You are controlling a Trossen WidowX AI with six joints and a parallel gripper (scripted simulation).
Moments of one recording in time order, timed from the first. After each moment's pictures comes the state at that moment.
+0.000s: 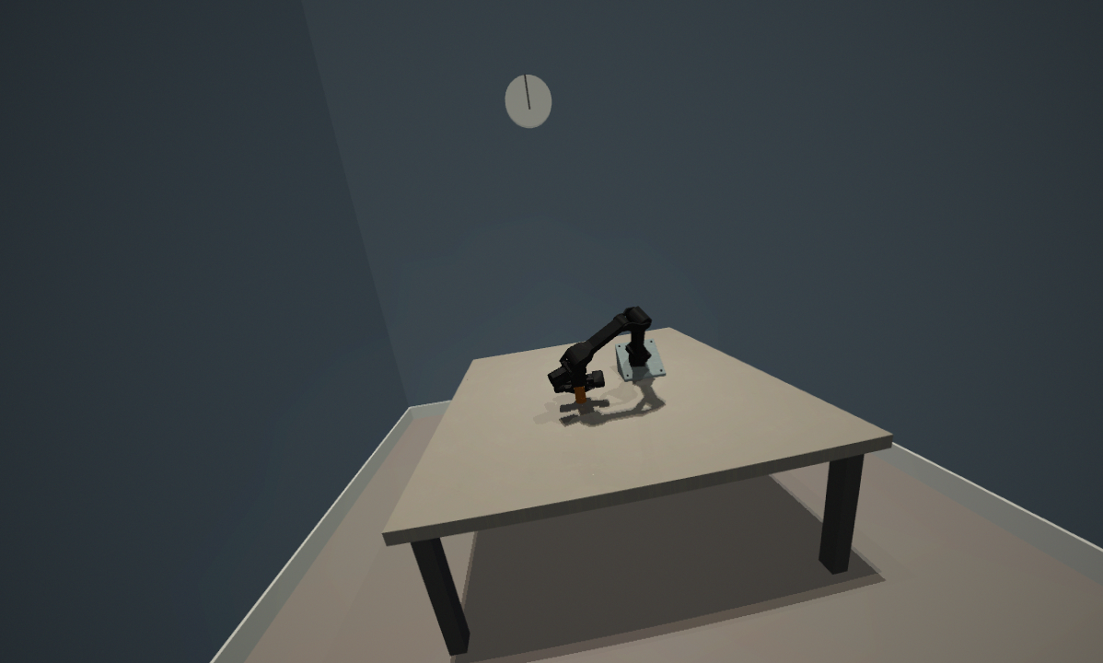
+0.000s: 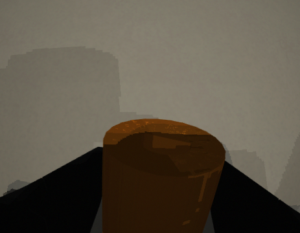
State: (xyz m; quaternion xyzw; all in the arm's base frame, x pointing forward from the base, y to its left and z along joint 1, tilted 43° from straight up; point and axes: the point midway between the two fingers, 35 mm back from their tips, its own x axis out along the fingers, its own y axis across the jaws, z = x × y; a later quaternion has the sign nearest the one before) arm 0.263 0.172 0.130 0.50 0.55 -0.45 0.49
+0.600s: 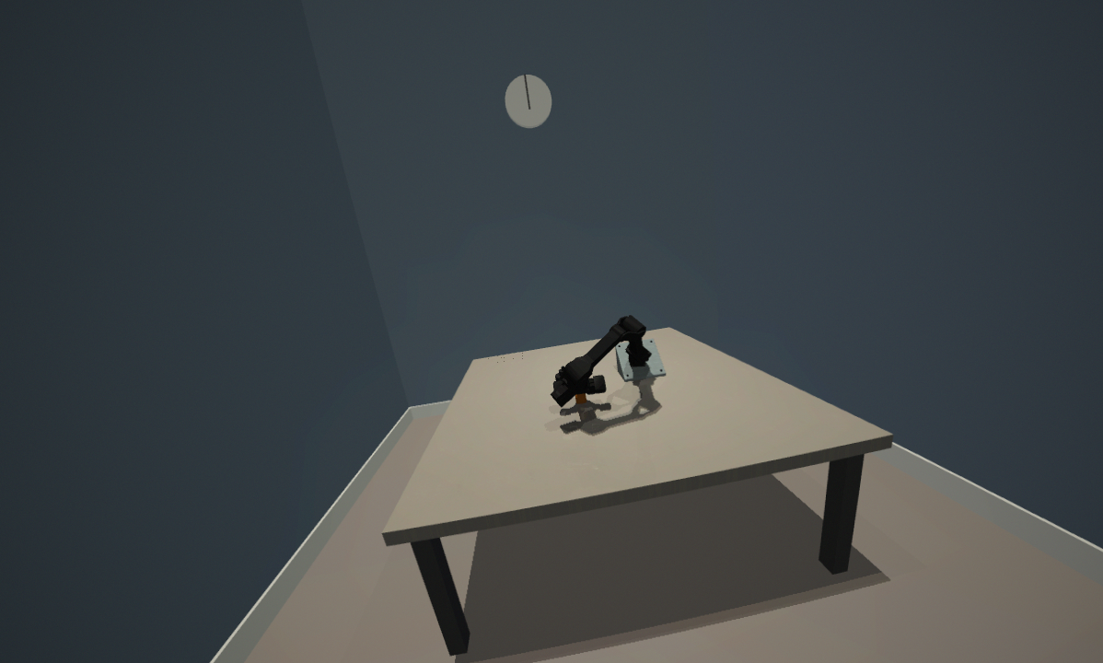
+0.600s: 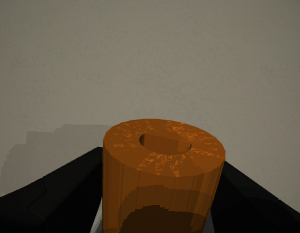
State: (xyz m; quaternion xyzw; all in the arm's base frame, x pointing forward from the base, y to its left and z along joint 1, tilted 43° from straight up) arm 0.262 0.185 0.143 0.43 0.48 -0.52 0.56
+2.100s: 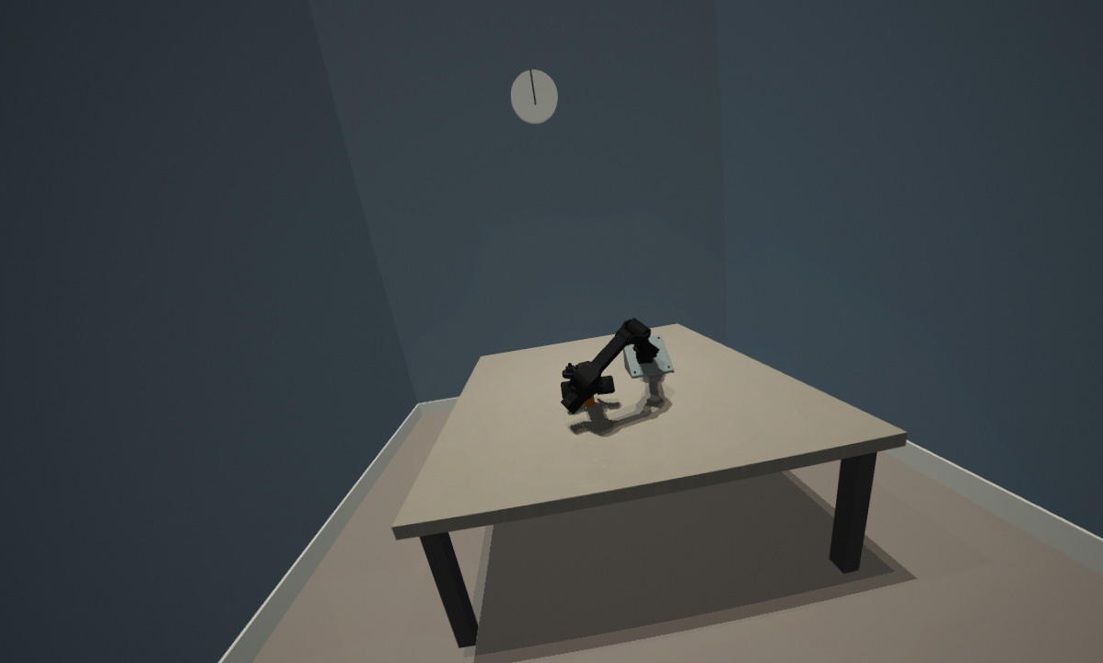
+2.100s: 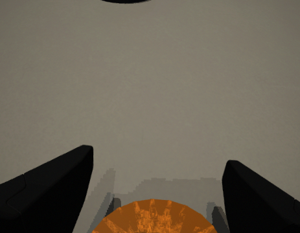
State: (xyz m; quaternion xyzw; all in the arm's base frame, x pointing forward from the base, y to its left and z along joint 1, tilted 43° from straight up) arm 0.260 0.197 0.154 0.40 0.44 -0.54 0.60
